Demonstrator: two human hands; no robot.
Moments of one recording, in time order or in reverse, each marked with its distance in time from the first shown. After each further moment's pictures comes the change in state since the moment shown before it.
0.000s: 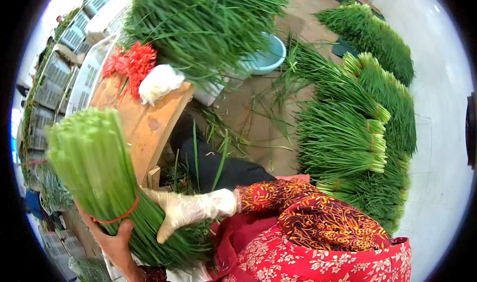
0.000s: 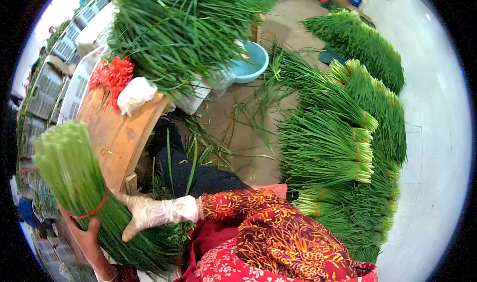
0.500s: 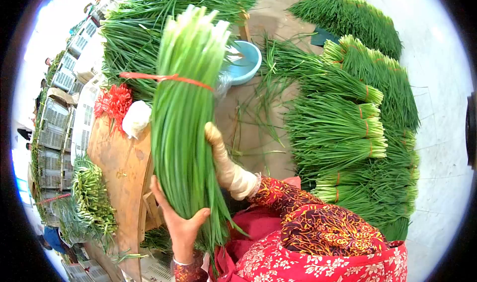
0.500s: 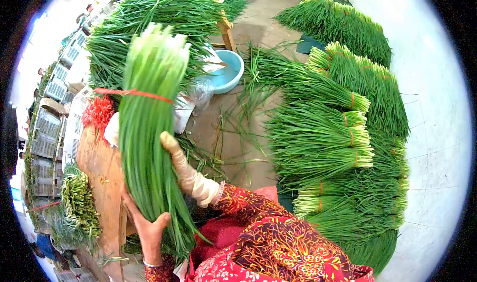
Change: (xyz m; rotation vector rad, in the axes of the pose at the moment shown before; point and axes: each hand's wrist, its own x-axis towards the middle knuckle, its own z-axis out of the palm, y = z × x) left_hand -0.049 0.035 0.146 -0.422 -0.539 0.064; right_hand -0.083 -0.106 -0.053 0.249 0.531 -0.518
